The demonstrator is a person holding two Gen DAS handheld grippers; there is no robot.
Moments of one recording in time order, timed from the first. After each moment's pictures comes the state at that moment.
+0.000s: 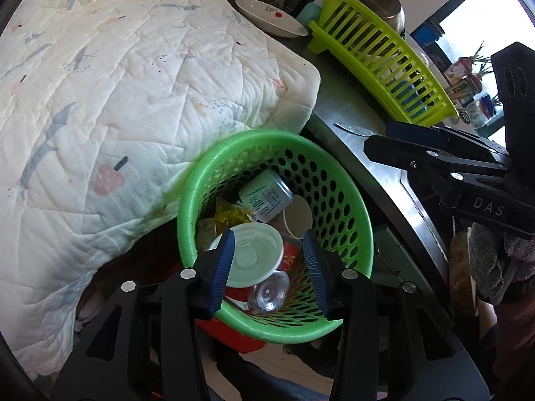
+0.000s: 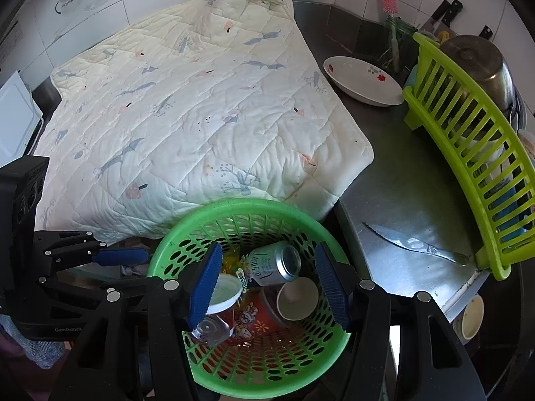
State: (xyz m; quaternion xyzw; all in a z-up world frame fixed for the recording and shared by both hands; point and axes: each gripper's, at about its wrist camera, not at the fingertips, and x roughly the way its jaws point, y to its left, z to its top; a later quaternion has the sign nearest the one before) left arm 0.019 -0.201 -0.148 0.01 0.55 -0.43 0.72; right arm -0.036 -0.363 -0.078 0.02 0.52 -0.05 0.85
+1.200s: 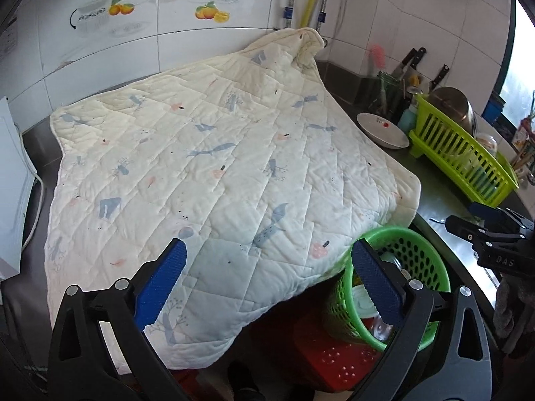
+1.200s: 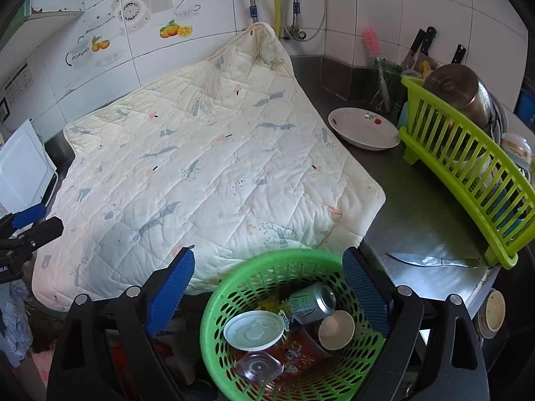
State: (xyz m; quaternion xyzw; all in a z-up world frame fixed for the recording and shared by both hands) left arm 0.036 -0.055 -0.031 0.04 0.39 -0.22 0.89; right arm -0.049 -0.311 -0.034 0.06 0.41 -0.08 0.91
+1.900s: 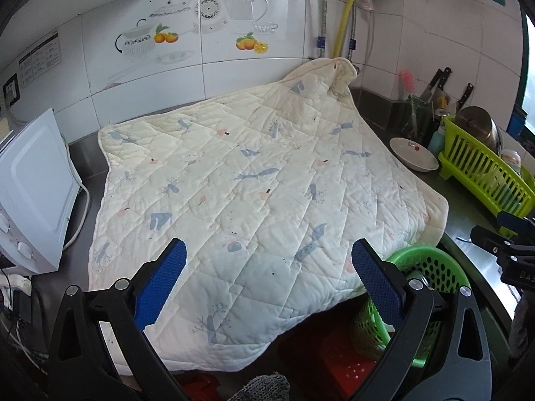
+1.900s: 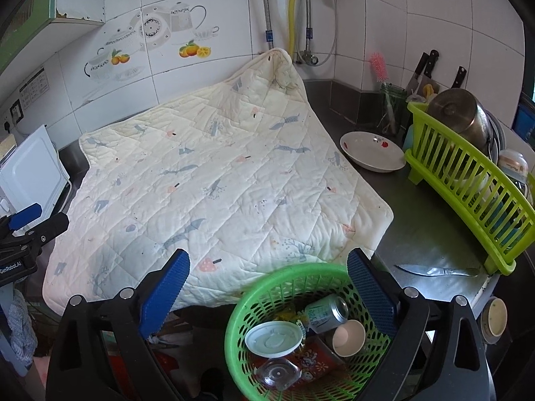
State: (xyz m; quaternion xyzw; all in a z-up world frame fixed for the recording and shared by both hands) left arm 0.014 -0.032 -0.005 0.05 0.34 -0.14 0.93; right arm -0.062 -0.280 -0.010 0.05 0.37 -0.07 0.93
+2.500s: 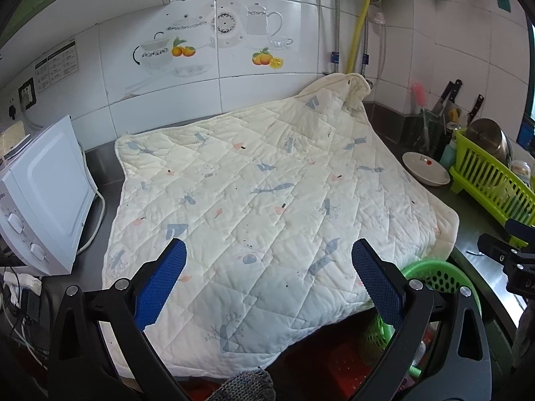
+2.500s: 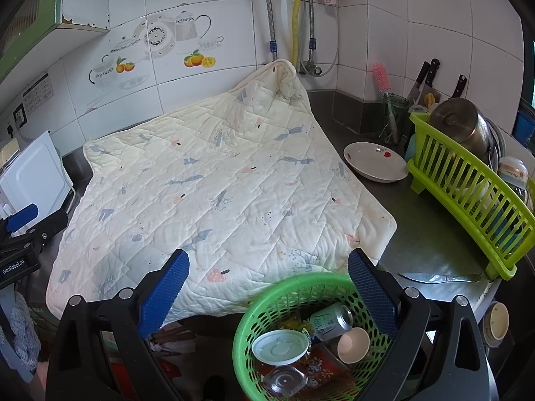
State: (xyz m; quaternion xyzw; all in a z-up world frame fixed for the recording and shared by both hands) left arm 0.011 -0.028 0.005 0.04 0.31 -0.11 0.94; right arm -0.061 -0.272 -0.002 0.05 0.35 -0.07 0.93
